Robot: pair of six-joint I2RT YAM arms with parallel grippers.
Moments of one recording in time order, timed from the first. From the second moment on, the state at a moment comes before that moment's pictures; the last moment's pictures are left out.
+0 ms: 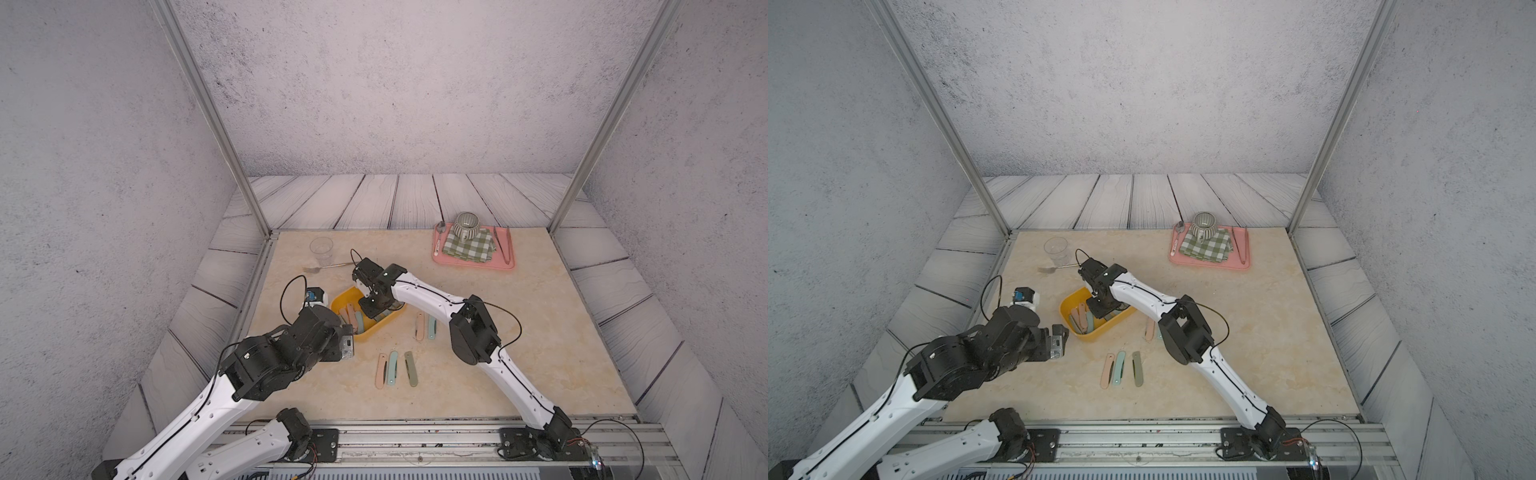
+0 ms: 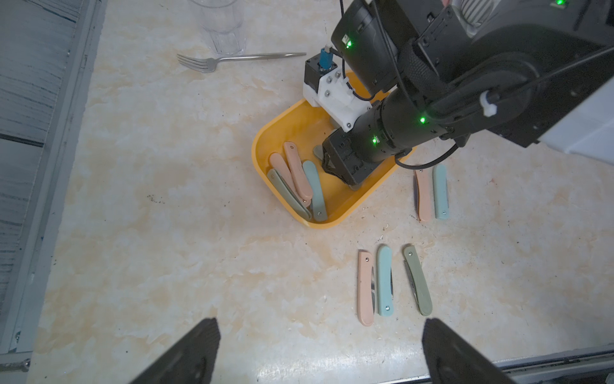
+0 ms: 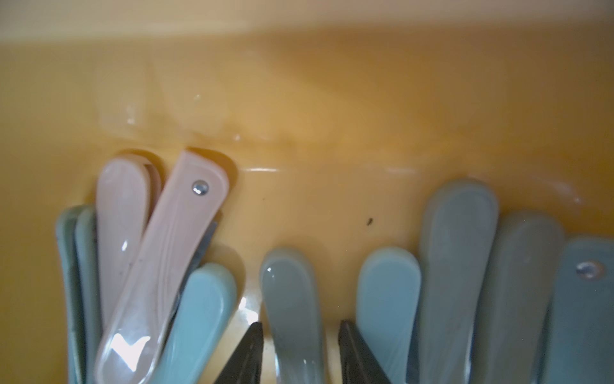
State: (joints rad) left arm -0.84 0.81 1.08 -1.18 -0.37 -0.69; right arm 0.89 2.58 2.37 -1.00 -0.05 0.17
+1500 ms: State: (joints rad) left arm -0.84 0.81 1.06 -1.14 -0.40 -0.73; right arm 0.89 2.53 2.28 -0.96 -0.04 0.17
